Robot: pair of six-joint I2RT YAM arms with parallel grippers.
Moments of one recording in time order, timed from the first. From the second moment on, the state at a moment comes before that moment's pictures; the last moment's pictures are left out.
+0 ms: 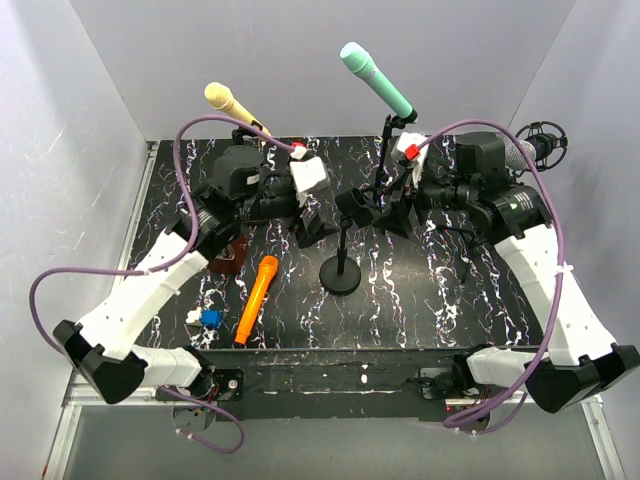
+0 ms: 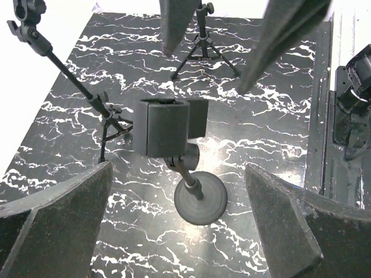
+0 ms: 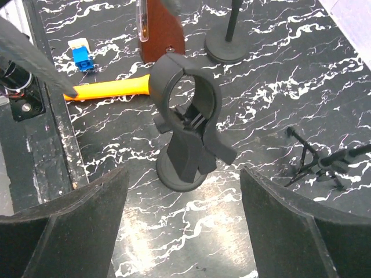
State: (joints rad) left arm -0.68 1.32 1.47 -0.48 0.55 0.36; right arm 0.41 1.20 1.48 -0.81 -0.74 -0.37
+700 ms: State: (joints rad) left arm -0.68 1.23 0.95 -0.12 0.45 0.17; right arm 0.50 1.40 1.66 -0.81 -0.74 -0.45
